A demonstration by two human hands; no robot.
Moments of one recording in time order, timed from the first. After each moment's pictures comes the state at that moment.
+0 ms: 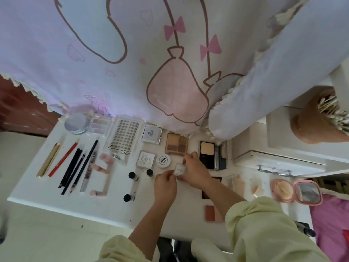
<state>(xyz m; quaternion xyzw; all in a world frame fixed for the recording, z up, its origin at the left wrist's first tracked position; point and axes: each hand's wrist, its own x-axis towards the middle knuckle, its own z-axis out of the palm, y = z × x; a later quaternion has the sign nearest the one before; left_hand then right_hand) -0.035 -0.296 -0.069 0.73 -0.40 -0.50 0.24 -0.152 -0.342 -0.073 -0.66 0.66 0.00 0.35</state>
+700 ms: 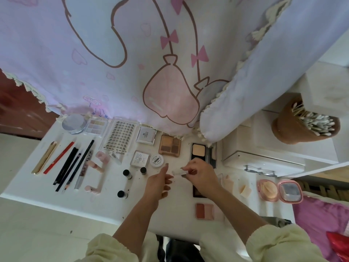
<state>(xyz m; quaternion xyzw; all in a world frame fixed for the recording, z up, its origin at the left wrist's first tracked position) -0.028 -0.292 -0.043 0.68 -0.18 -0.66 0.26 -0.186 -0.304 -0.037 -0.65 0.64 -0.19 0.35</state>
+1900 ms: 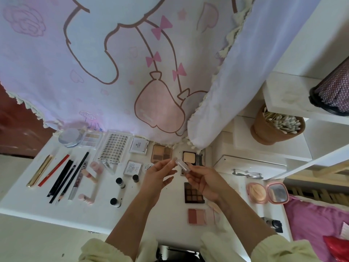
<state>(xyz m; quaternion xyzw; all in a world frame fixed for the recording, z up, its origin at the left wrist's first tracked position) -0.045 -0.293 0.006 0.50 -0.28 -0.71 0.41 -0.211 -0.286 0.030 -0.11 0.53 -0.40 0.74</state>
